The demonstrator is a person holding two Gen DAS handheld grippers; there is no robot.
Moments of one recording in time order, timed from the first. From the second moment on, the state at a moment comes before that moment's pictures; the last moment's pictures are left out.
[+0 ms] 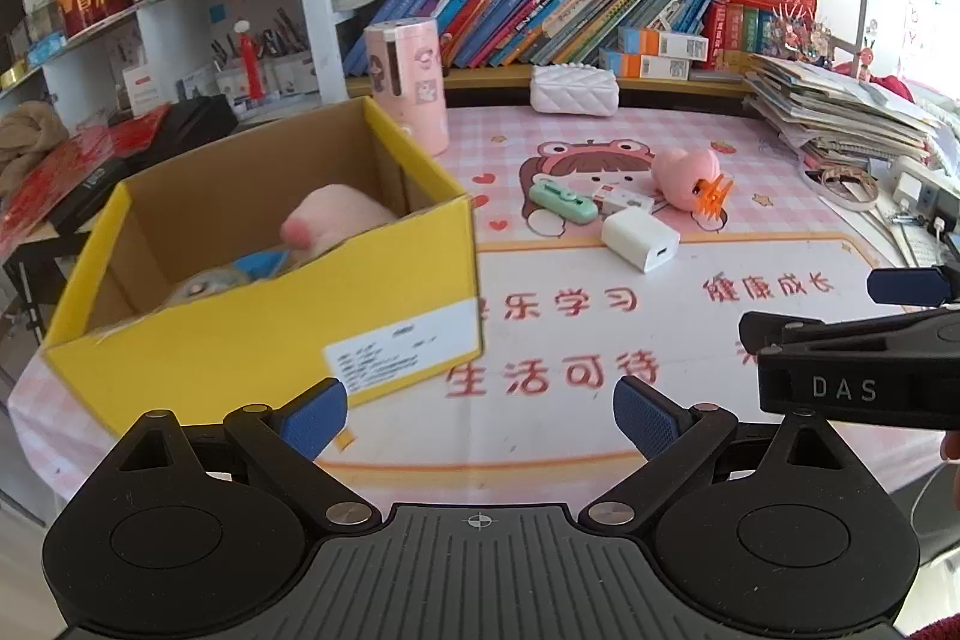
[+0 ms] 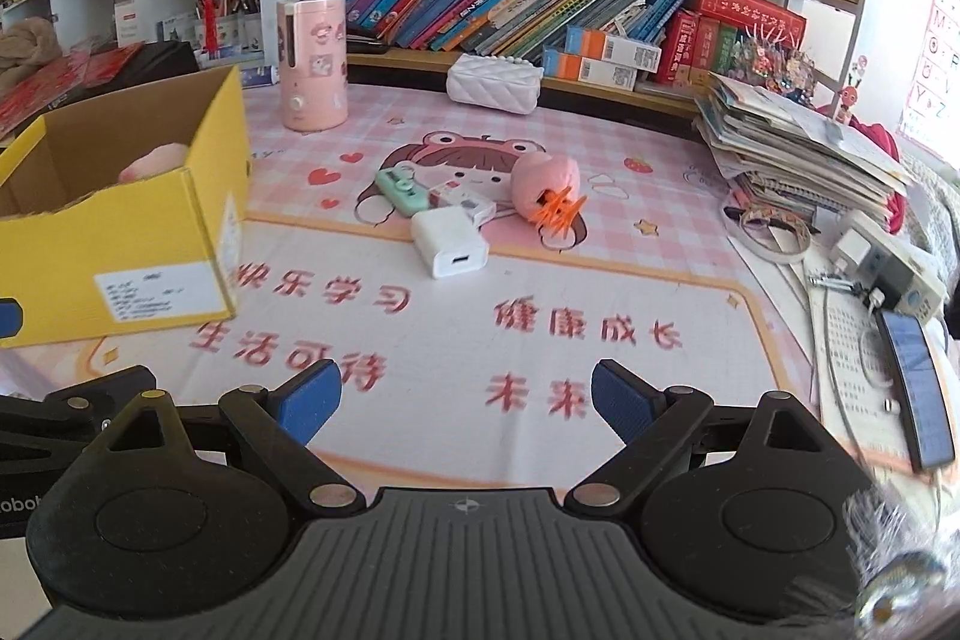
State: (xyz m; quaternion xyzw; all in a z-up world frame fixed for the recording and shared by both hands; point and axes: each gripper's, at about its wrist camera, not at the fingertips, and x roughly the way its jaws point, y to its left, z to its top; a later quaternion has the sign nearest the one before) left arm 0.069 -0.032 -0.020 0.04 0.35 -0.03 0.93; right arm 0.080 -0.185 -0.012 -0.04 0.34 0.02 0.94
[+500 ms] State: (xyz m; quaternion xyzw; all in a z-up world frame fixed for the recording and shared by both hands) left arm 0.132 -0.074 -0.027 0.03 0.36 -0.01 0.93; right arm 0.159 -0.232 -0.016 -0.04 0.35 0.05 0.93
